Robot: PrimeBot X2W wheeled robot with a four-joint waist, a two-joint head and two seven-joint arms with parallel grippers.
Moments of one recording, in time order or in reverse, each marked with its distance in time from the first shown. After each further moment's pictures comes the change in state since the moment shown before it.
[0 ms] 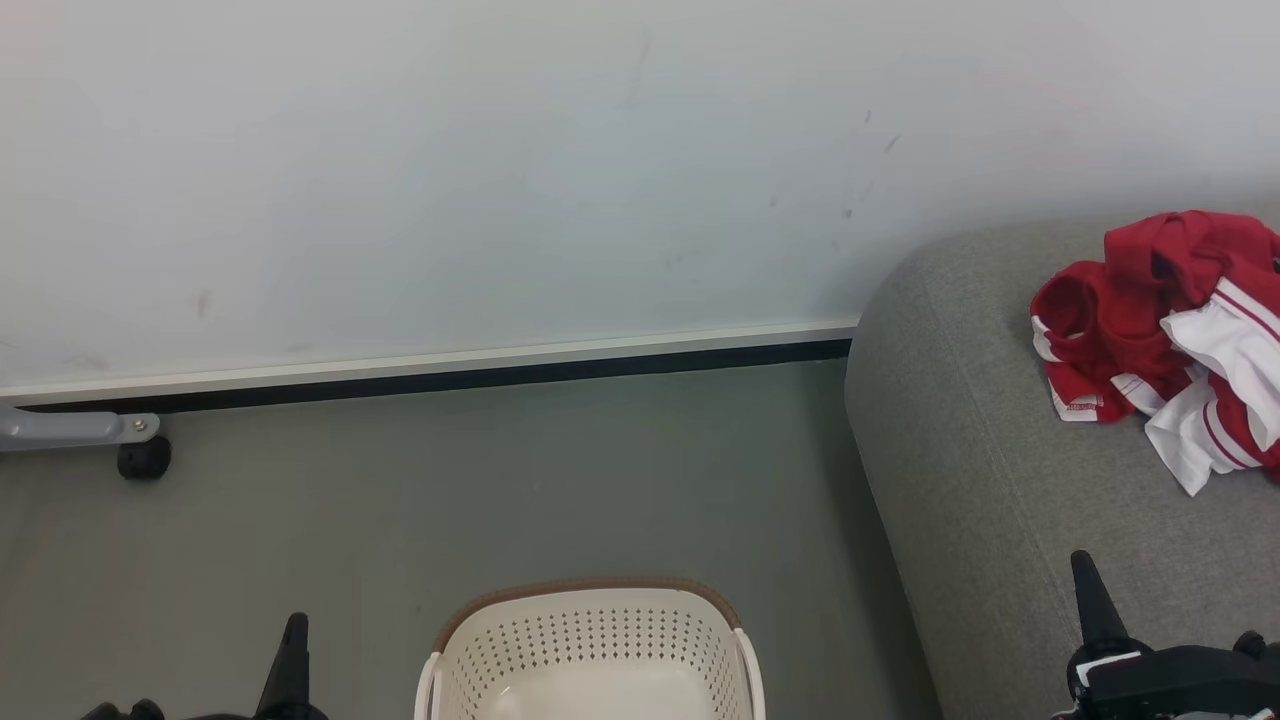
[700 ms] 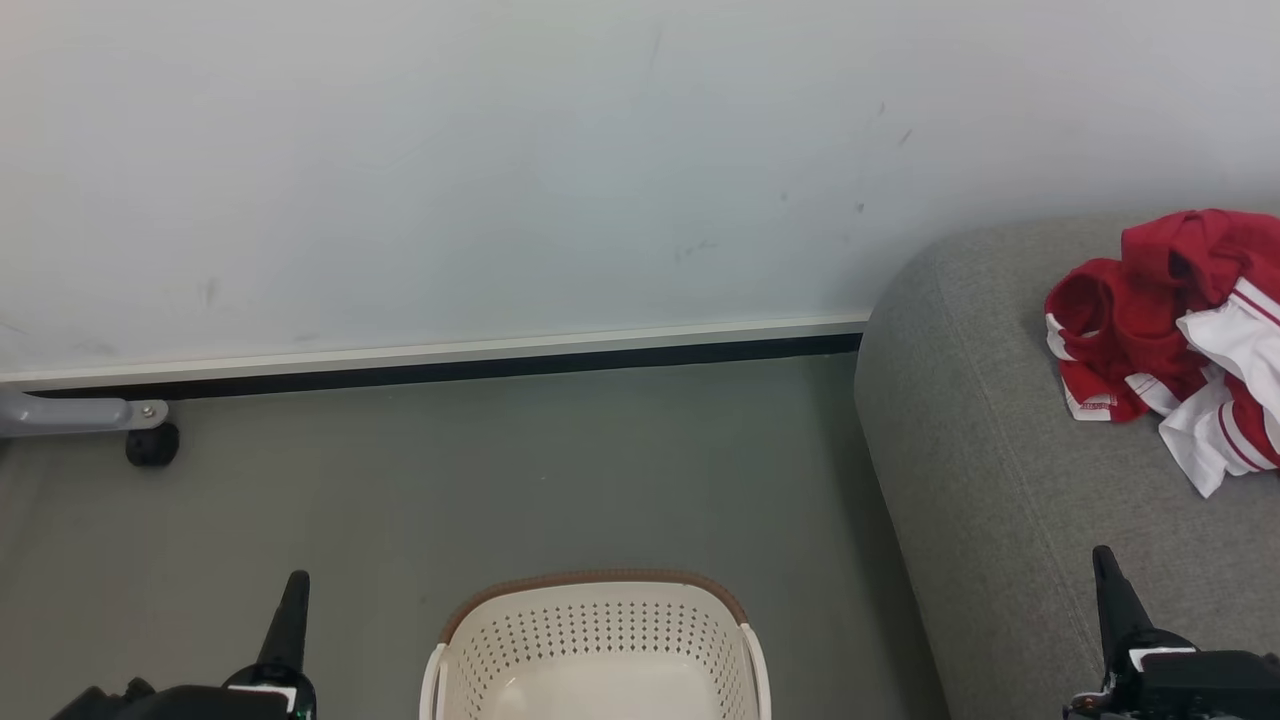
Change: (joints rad) left arm -0.060 -0.019 0.041 0.017 -0.277 -0.053 0.077; right arm -0.026 0.040 -0.101 0.030 0.265 0.053 0.075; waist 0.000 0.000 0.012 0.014
